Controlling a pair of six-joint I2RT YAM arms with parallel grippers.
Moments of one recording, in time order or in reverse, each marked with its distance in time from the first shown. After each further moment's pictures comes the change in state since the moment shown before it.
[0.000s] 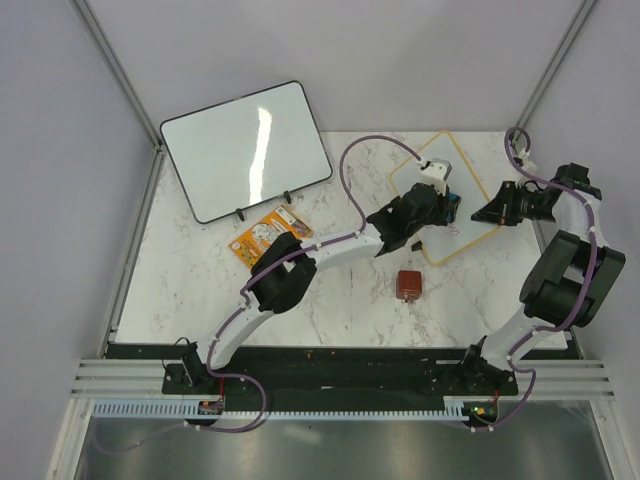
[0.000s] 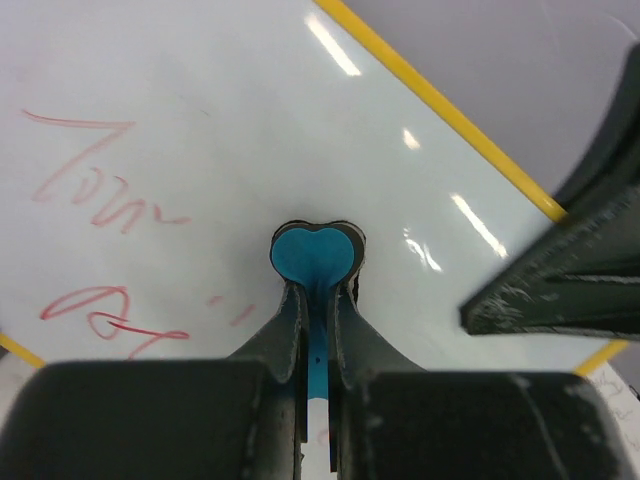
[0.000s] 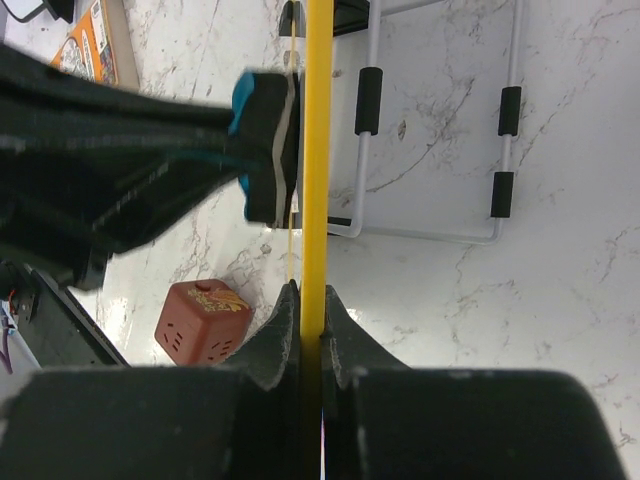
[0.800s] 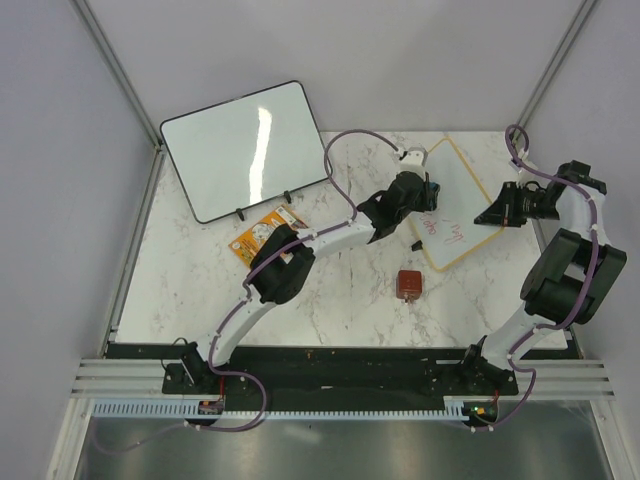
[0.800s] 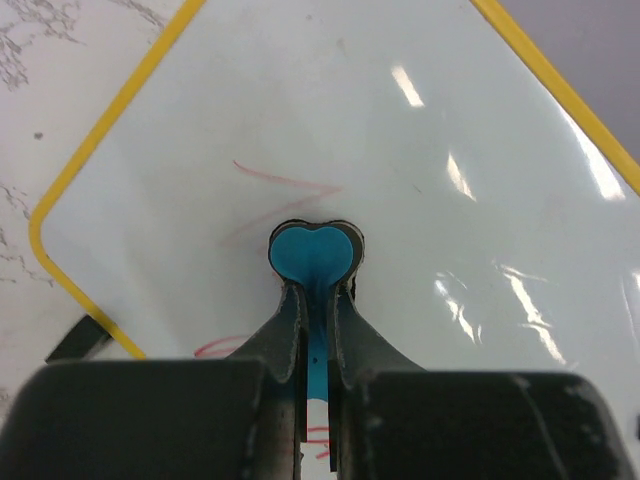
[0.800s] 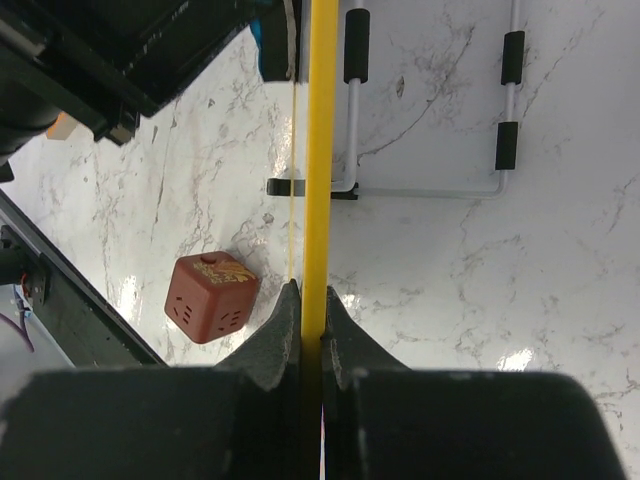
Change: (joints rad) left arm 0.092 0.075 0.079 -0.058 -0.017 -0.110; right arm 0.001 0.019 0.072 -0.147 0.063 -0.033
